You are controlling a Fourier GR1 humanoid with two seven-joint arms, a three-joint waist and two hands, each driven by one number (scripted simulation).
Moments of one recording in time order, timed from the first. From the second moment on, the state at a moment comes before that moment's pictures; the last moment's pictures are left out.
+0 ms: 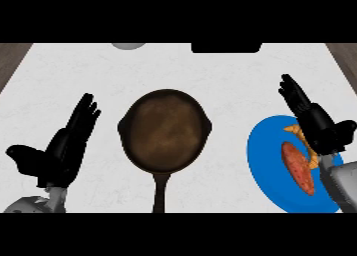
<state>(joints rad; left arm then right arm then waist) -0.09 0.40 -0.33 -1.68 0.35 0.37 0.10 -0.29 -0.50 0.25 -1.34 -0.31 -0.07 -0.13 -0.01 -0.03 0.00</state>
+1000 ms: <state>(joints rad) 0.06 0.56 -0.31 -1.60 0.18 0.34 0.10 0.01 -0.90 0.02 -1.39 -0.30 -0.07 0.19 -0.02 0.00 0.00</state>
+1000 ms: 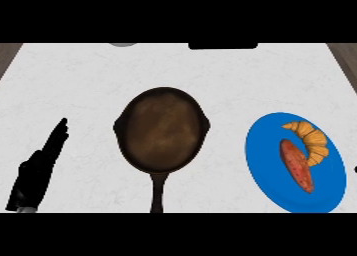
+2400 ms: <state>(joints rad) 0.04 0.47 -0.26 -1.56 0.09 0.26 0.09 -0.44 -0.87 0.27 -1.46 -0.28 0.52 0.85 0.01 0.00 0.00</state>
